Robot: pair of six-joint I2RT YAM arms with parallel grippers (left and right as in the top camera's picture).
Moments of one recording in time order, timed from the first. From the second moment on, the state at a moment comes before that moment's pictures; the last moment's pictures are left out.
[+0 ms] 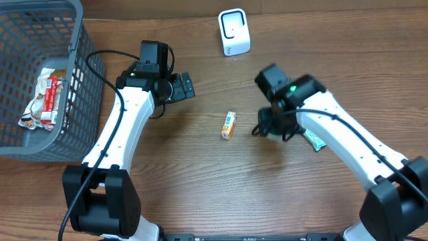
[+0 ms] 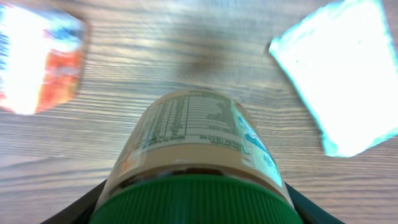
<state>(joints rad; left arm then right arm) -0.11 1.72 1.37 -0.79 0.00 -0.39 0.54 1.75 1.49 -1.20 0.03 0.48</state>
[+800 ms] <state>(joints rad) -0.11 1.72 1.37 -0.79 0.00 -0.39 0.54 1.75 1.17 -0.93 0.04 0.43</state>
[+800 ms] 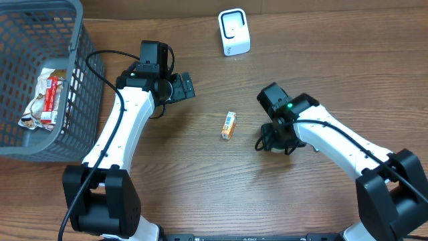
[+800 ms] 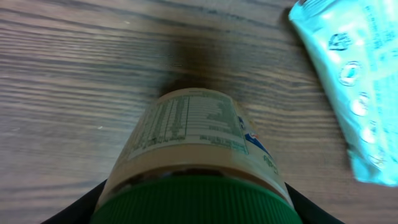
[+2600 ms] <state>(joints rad) -0.11 1.72 1.37 -0.79 0.00 -0.39 0.54 1.80 1.48 -1.09 0.04 0.48</state>
